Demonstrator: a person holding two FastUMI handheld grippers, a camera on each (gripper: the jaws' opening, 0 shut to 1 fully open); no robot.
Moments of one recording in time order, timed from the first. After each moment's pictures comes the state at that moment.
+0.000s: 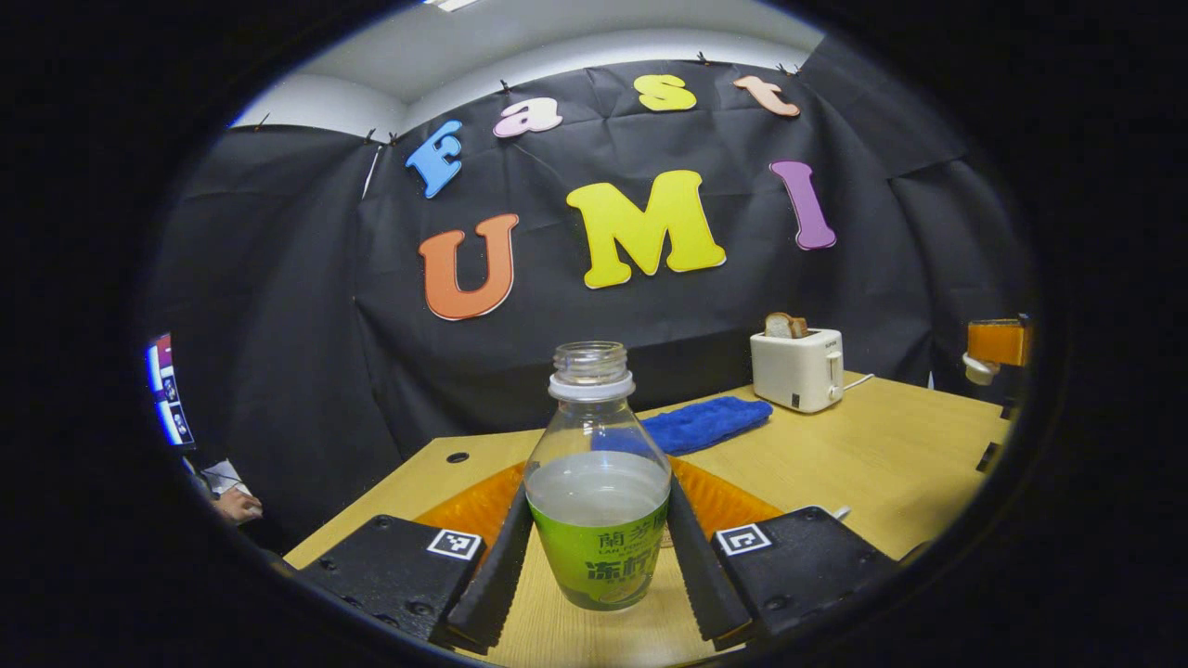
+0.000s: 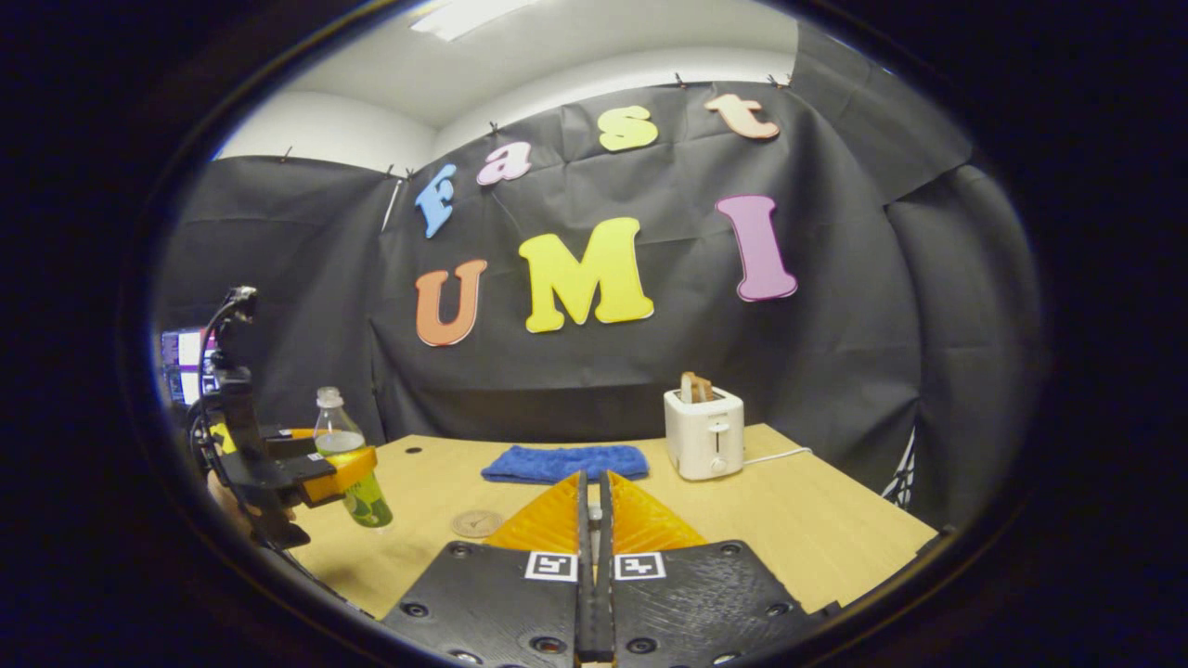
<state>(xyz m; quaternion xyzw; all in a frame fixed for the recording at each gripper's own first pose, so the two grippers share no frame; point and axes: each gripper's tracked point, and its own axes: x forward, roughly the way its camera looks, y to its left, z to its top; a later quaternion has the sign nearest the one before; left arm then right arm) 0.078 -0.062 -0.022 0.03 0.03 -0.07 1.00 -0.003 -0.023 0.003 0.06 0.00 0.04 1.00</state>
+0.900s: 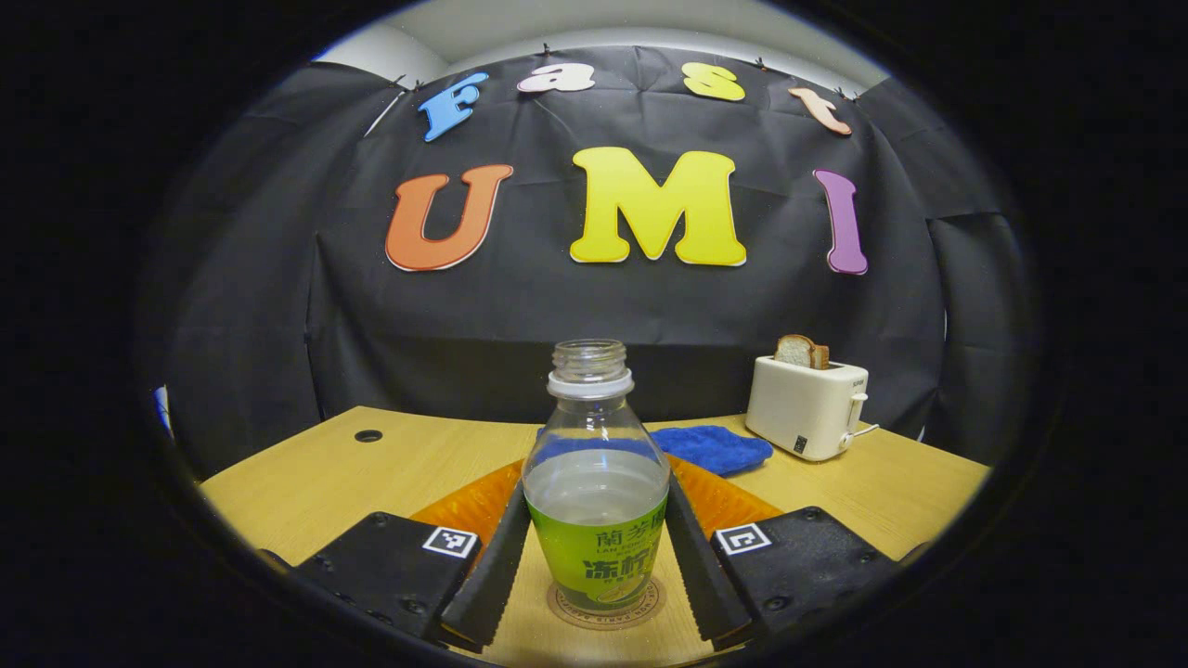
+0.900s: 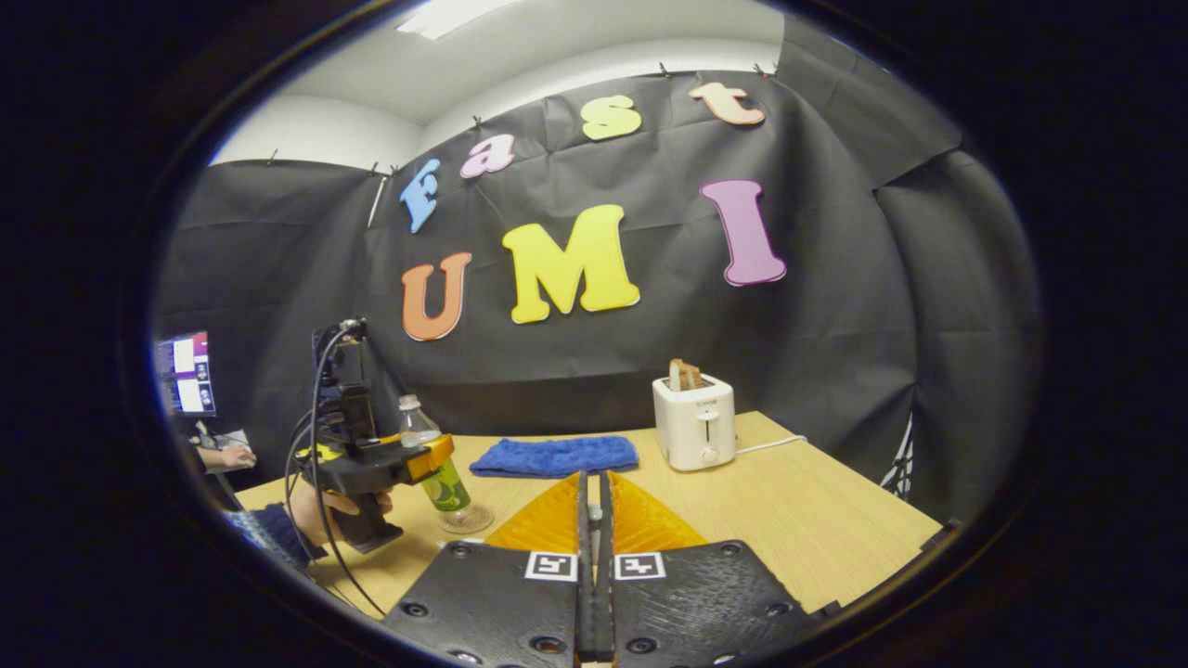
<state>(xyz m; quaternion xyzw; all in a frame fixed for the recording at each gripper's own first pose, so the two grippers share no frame) 0.201 -0.113 -0.070 -0.05 0.05 -0.10 0.99 0.009 -0.041 -0.009 0.08 0.02 0.03 1.00</state>
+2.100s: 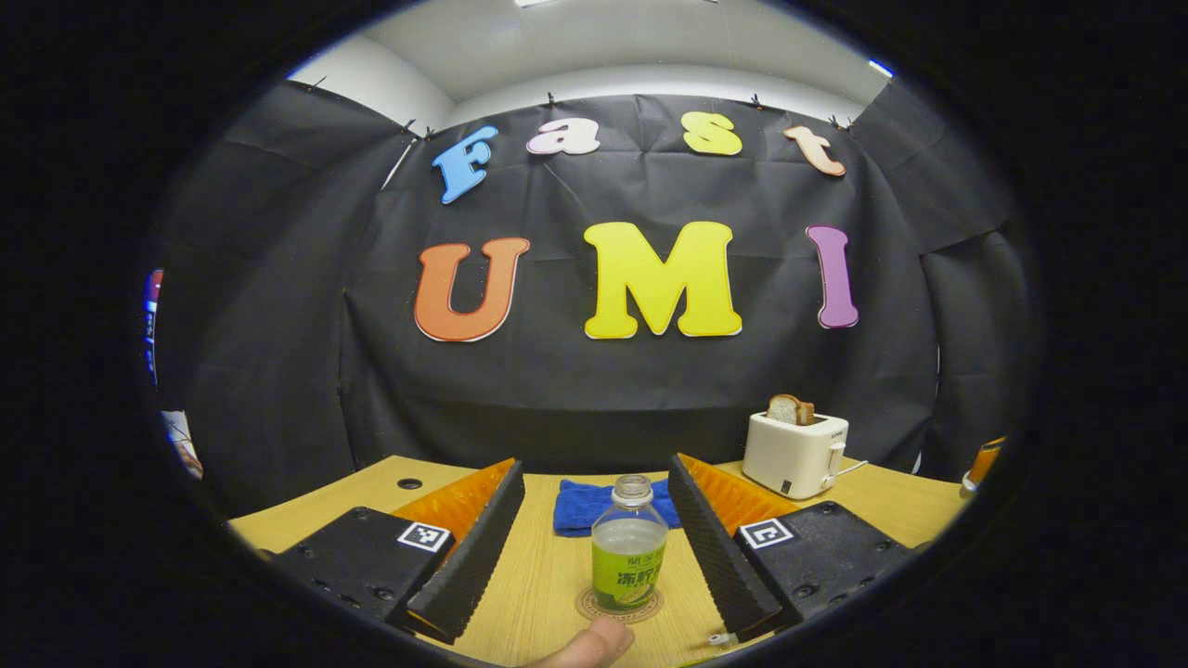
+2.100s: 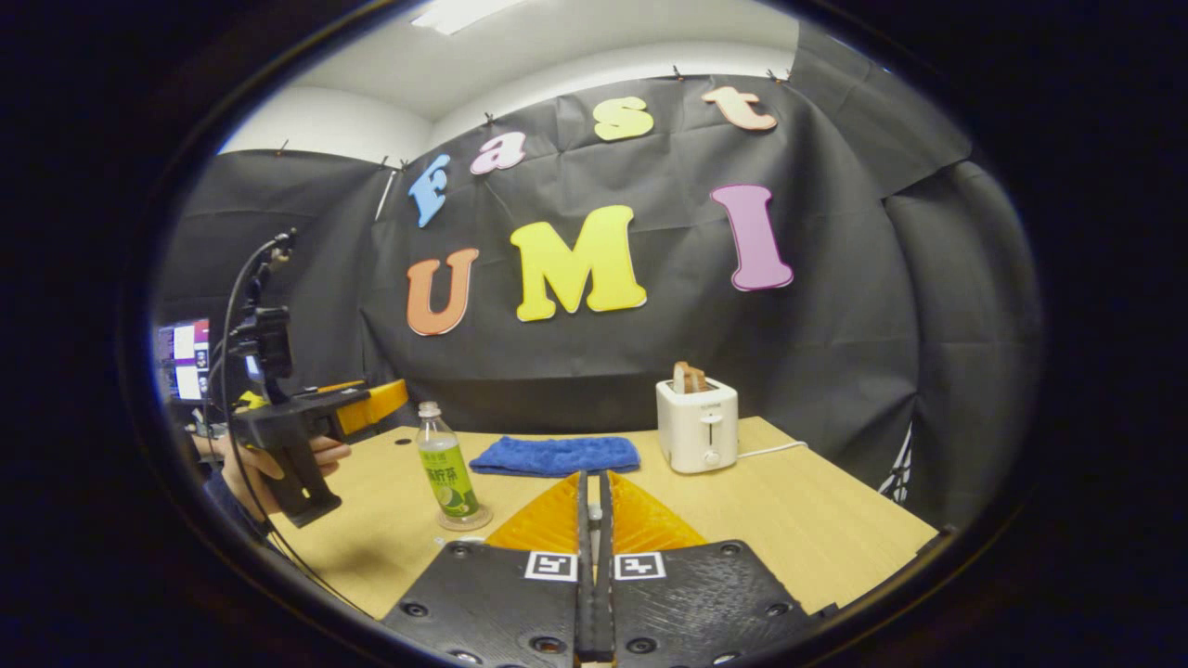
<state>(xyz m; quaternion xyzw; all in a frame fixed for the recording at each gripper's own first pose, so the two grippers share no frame) 0.123 -0.062 0.020 -0.05 -0.04 -0.07 1.00 0.007 -0.024 -0.010 0.06 0.01 0.05 1.00</state>
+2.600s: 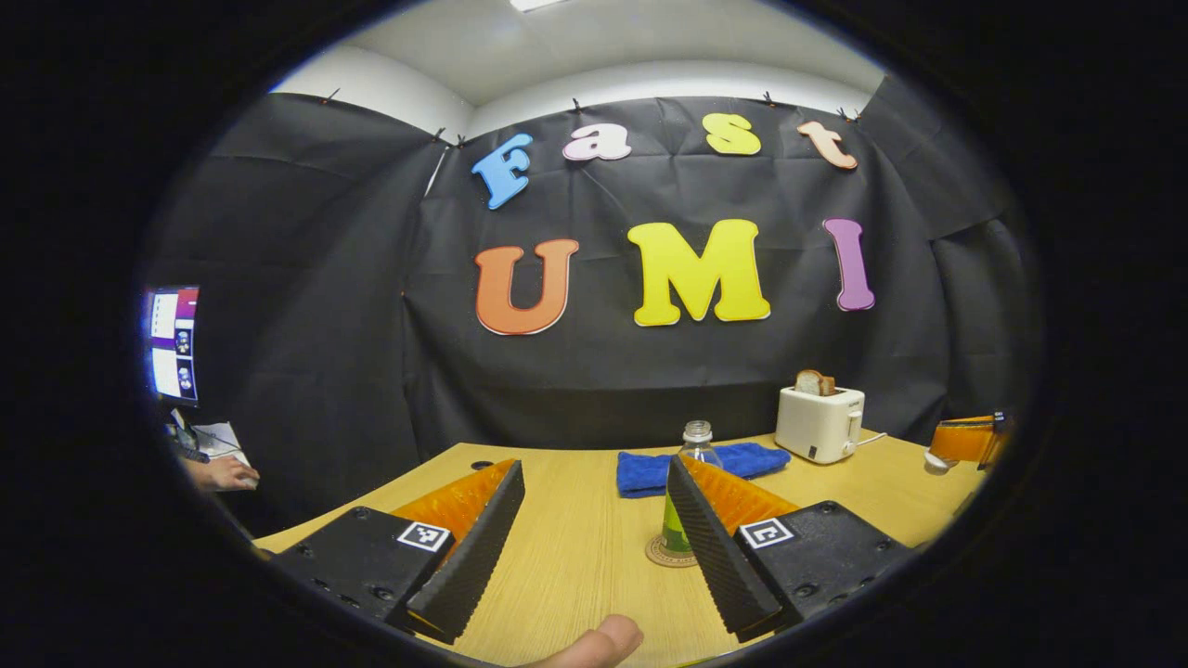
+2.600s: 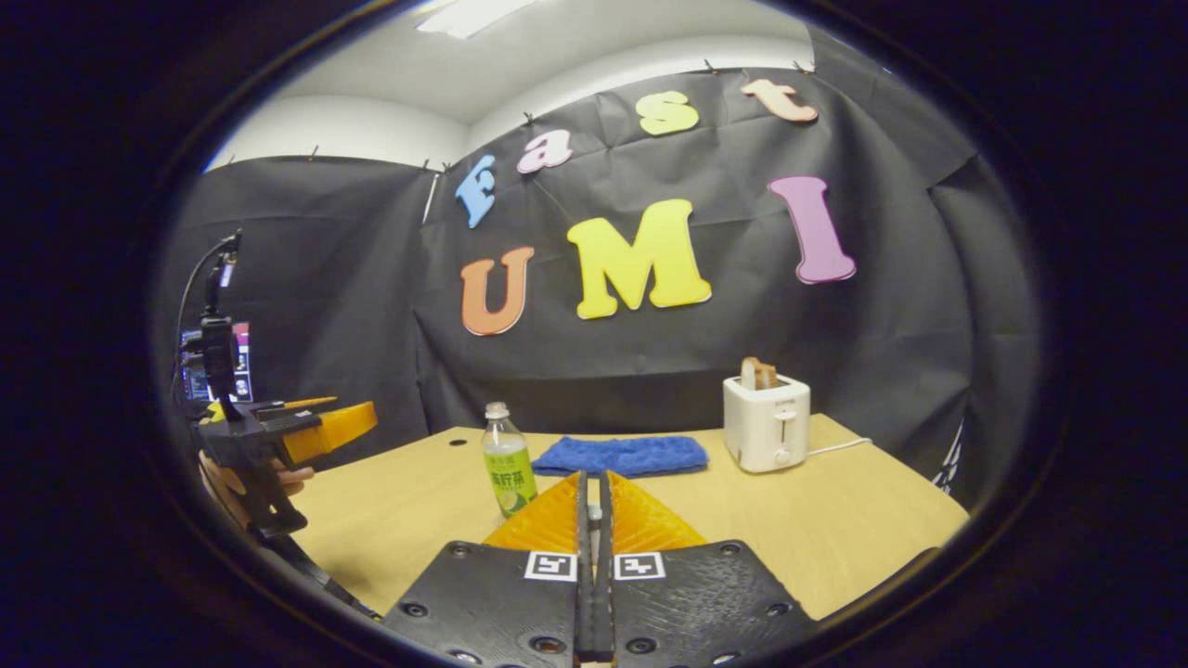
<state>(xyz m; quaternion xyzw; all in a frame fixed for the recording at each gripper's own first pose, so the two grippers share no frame) 0.038 0.009 -0.002 -0.03 -0.02 0.00 1.00 0.024 0.044 -0.016 0.06 0.02 0.14 0.99</state>
